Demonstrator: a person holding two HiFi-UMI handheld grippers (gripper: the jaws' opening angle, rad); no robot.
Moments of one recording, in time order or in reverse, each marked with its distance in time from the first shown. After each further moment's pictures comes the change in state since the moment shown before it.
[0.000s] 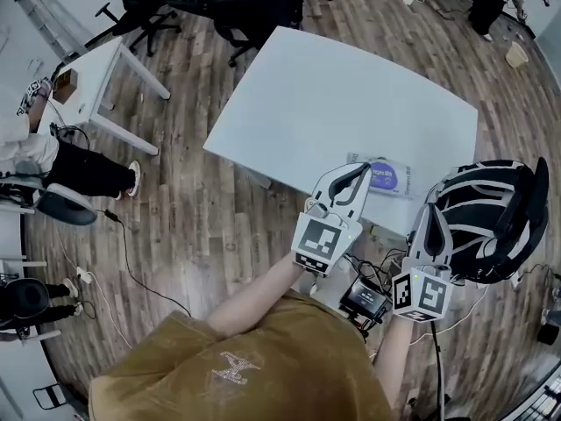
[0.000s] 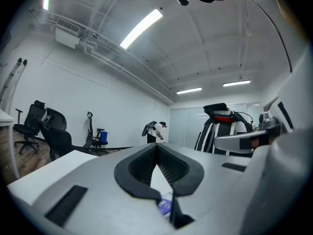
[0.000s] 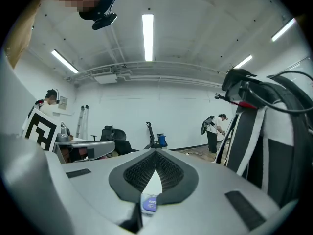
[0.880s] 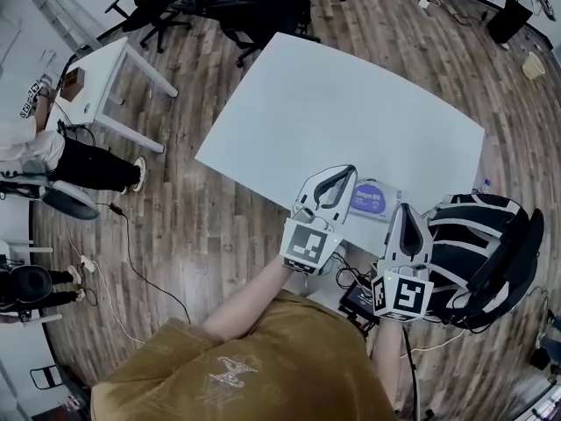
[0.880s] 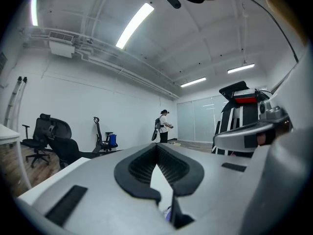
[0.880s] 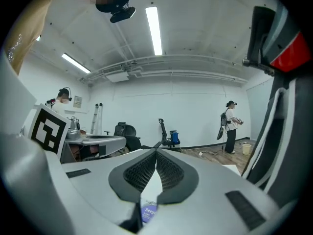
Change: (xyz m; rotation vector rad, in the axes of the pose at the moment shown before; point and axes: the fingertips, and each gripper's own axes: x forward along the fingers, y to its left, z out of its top) left arm 0.070 0.024 -0.013 0.102 0.031 0.103; right arm 0.079 -0.013 -0.019 -0.040 0.037 0.178
